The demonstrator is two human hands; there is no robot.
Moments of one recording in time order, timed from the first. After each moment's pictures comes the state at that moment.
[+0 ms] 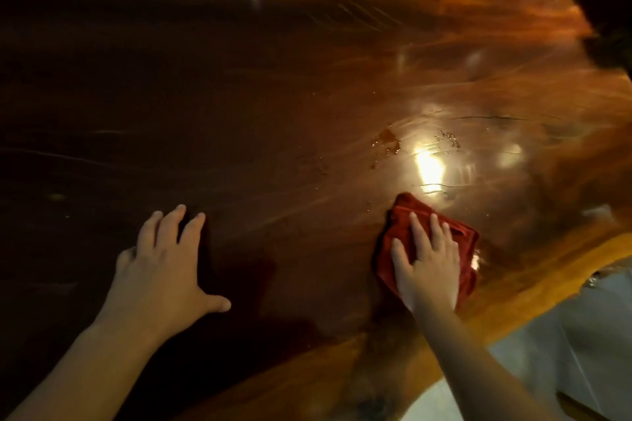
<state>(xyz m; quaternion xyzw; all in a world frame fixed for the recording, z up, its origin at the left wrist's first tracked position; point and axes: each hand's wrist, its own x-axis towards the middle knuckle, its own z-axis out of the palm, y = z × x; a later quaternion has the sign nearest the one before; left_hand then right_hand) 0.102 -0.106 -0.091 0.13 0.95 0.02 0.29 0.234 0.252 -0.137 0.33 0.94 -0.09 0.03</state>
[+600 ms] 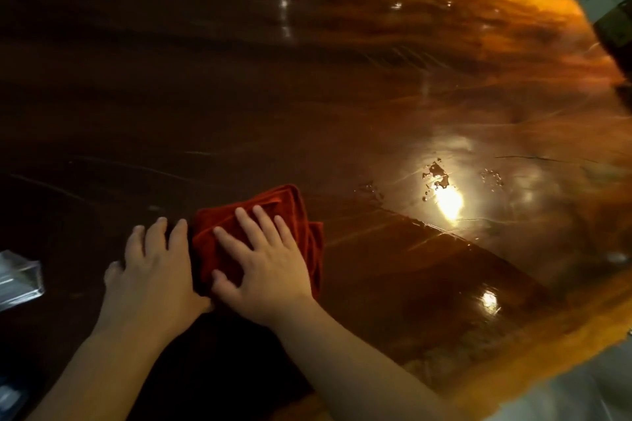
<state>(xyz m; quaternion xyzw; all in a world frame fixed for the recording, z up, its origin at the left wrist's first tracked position) 0.074 -0.200 -0.078 0.02 0.96 0.04 0.26 0.099 -0.032 -0.125 -0.12 0.97 -0.16 0.12</state>
